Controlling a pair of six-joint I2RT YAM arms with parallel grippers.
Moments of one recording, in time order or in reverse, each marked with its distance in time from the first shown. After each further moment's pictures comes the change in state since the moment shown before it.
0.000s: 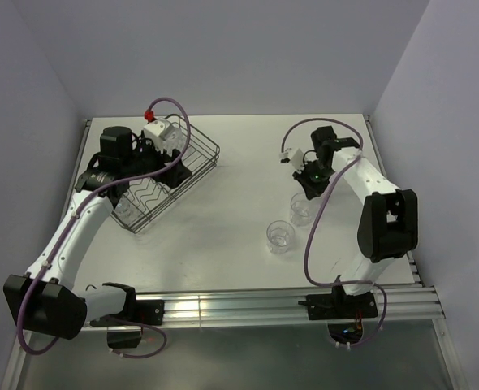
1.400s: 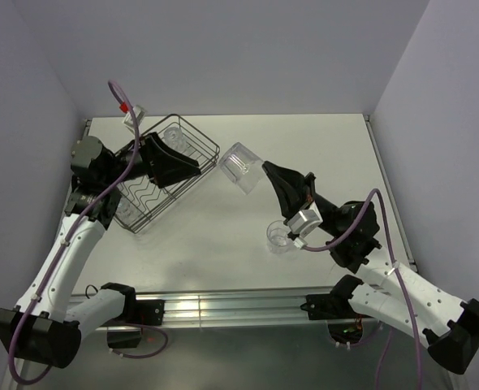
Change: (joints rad) left arm -0.002 -0.177 -0.105 0.590 0.524 -1.017; right arm 0.576 -0.940 -0.712 1.675 -0.136 -0.106
